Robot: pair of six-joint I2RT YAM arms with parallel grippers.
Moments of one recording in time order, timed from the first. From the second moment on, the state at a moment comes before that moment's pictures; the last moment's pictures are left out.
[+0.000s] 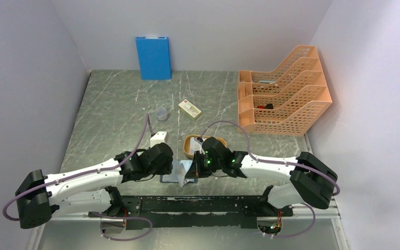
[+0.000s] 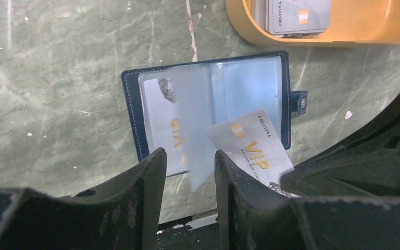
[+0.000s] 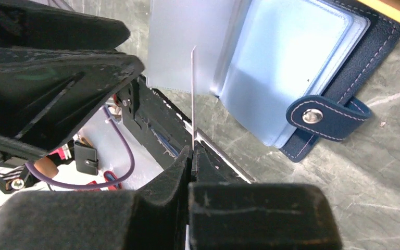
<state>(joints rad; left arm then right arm) -1.06 1.05 0.63 -0.54 -0.35 -0.89 1.00 1.34 0.57 0.05 -0.31 0.98</state>
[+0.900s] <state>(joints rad) -1.02 0.97 0.51 -0.62 -0.49 -1.04 1.02 1.37 0.54 0.11 -0.16 1.06</state>
